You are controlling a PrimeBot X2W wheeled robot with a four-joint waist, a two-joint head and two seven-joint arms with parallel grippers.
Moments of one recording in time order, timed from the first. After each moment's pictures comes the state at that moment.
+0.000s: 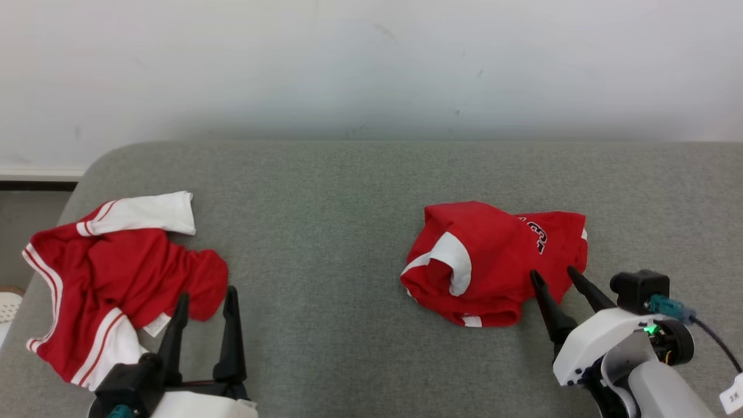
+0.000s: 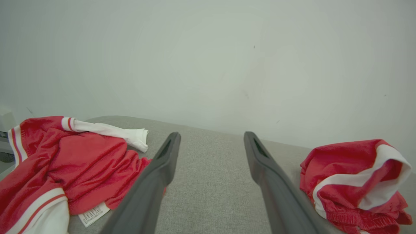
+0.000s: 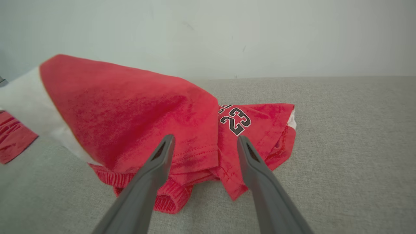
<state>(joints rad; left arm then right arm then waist) -0.04 0.05 -0.05 0.05 -0.23 0.00 -0.26 -0.38 -0.11 0.26 0.52 0.46 0.13 -0.02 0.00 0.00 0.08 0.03</state>
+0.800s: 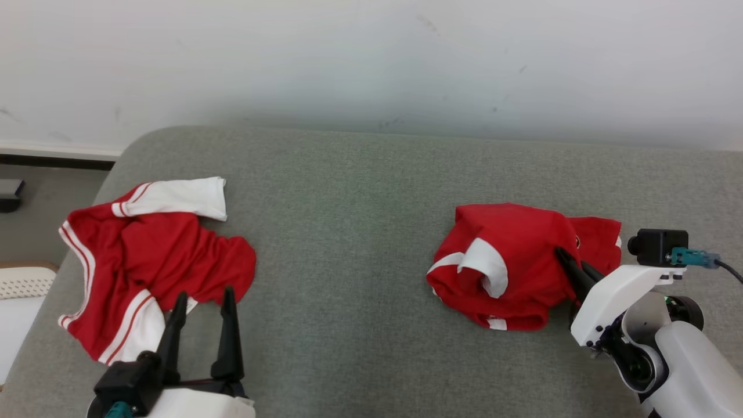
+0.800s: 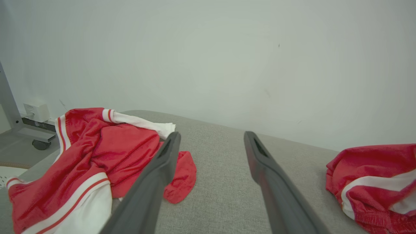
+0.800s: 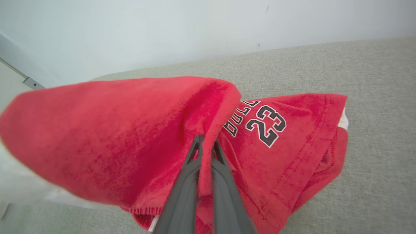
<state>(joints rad) -0.06 0.05 -0.04 0.08 -0.24 0.00 -0.26 -0.53 -0.17 0.31 0.62 0.71 0.13 0.21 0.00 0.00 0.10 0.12</state>
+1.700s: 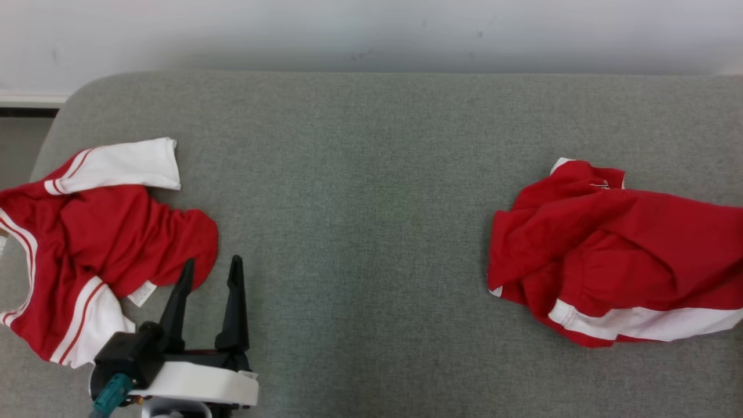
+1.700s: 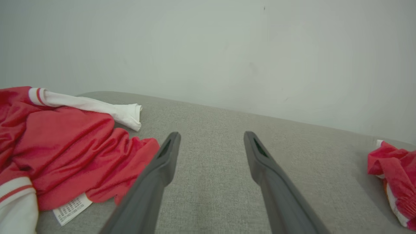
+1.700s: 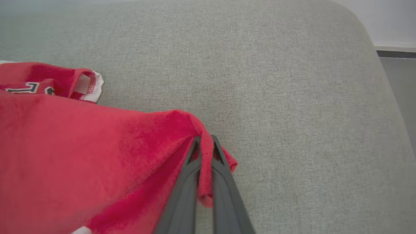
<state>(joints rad) -0.13 0.05 -0.04 0.09 -0.23 -0.05 -0.26 -0.54 -0.60 0.10 0.46 0.72 0.13 0.64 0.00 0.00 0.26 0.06</state>
